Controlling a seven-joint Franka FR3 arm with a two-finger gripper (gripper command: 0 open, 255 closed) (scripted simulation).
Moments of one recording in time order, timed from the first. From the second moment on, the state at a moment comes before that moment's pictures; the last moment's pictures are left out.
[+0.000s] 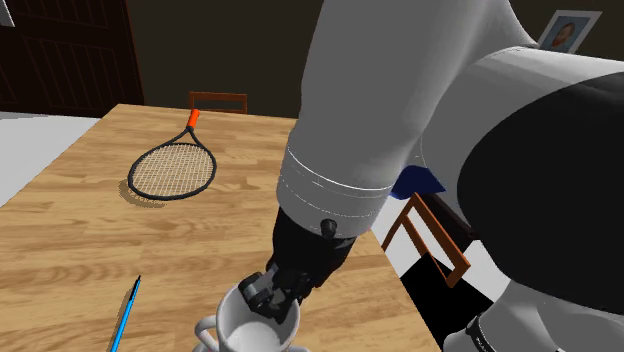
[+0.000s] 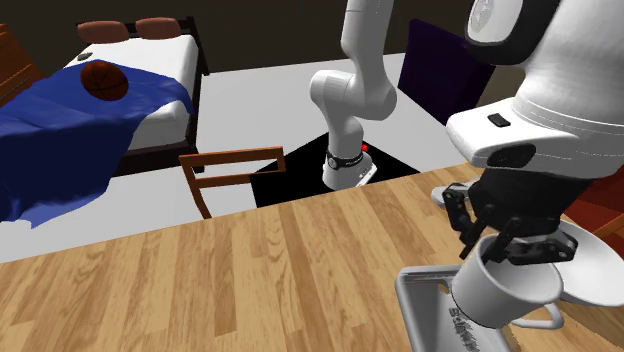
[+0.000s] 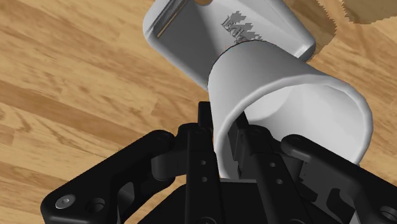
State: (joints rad) arm 0.29 -0.28 0.68 -2.12 0.20 1.98 0.91
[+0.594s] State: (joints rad) arm 0.29 -0.21 0.73 -2.16 0.16 2.08 0.97
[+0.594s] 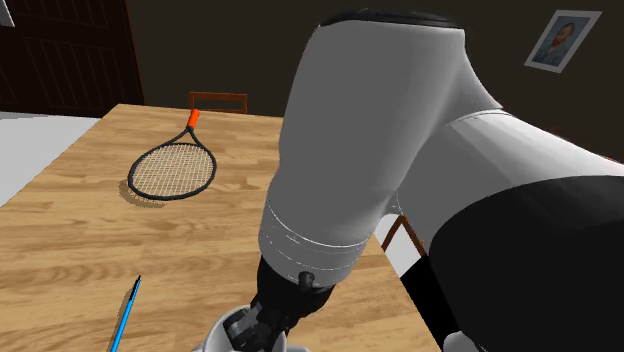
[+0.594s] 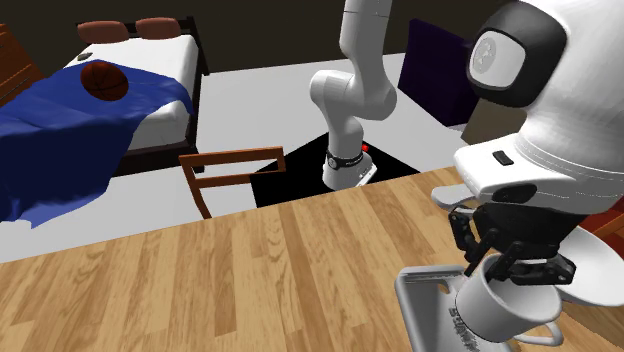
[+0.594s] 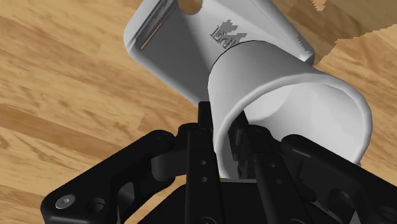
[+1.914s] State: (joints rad) arm 0.29 -0.13 0.77 -2.26 0.12 2.25 1.00
